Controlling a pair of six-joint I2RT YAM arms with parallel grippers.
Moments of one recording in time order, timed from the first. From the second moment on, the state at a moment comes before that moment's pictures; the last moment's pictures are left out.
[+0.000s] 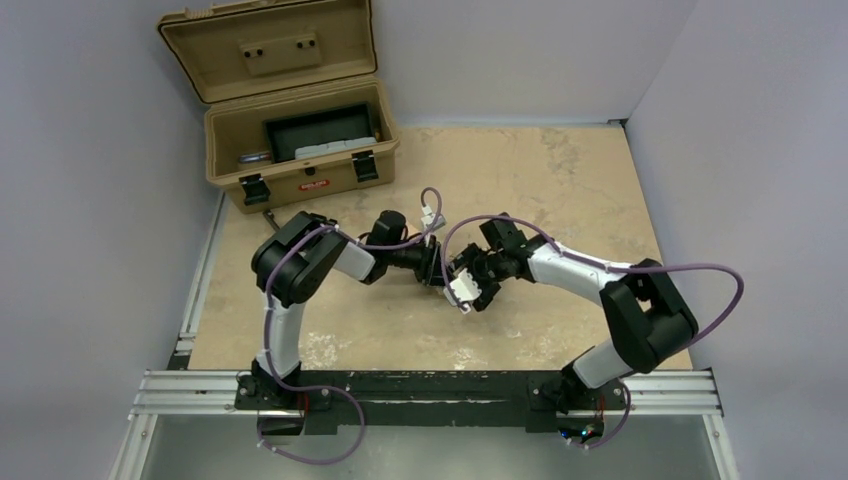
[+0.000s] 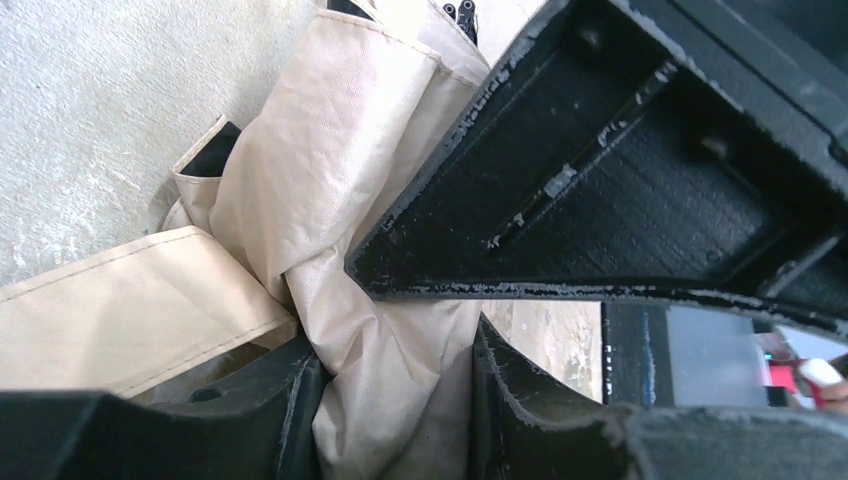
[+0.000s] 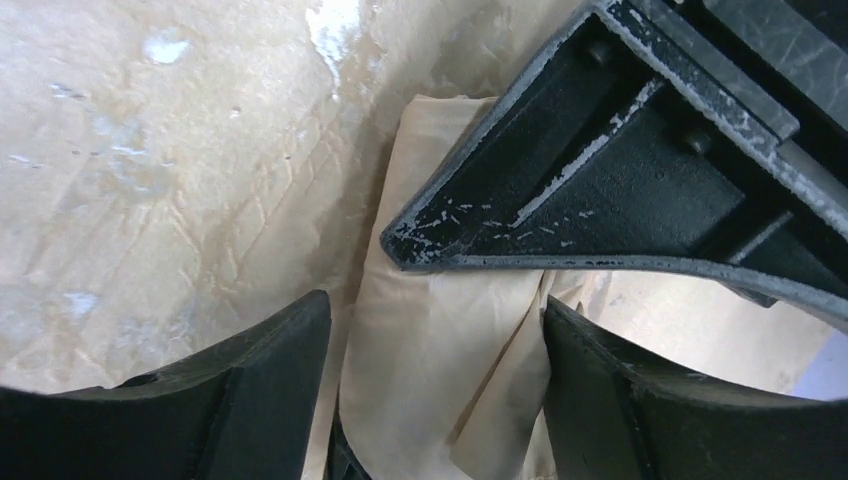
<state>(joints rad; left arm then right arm) -0.62 2.06 0.83 0.68 0.91 -0.36 0.56 1.52 0.81 -0.43 -0.54 -1.67</state>
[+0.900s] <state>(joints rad) -0.51 1.85 0.67 0.61 0.83 -0.78 0.63 1.66 0.94 -0.42 -0.49 -1.43</state>
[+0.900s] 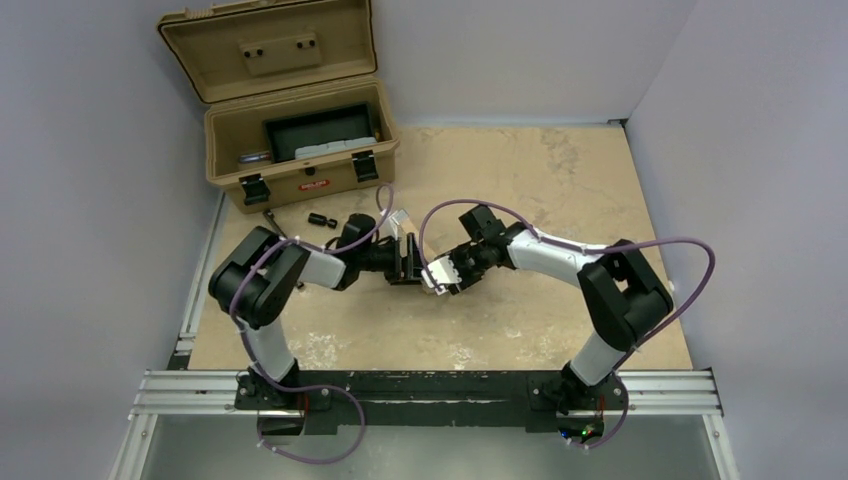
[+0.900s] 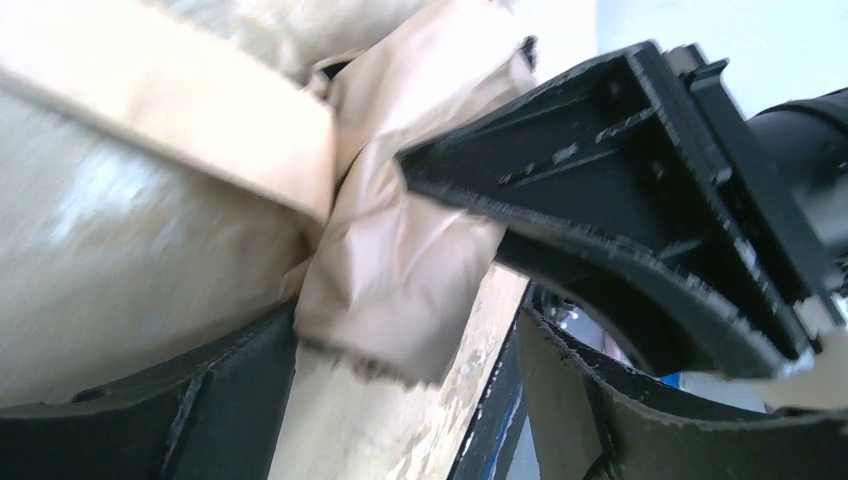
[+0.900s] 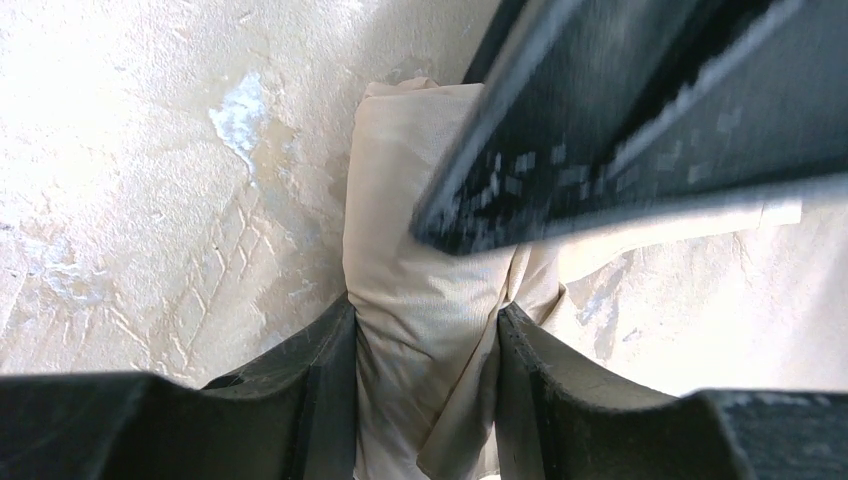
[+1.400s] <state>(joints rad) -0.48 1.32 0.46 0.23 0.32 -0.74 0.62 1.72 1.01 -0.55 -0.57 -1.43</state>
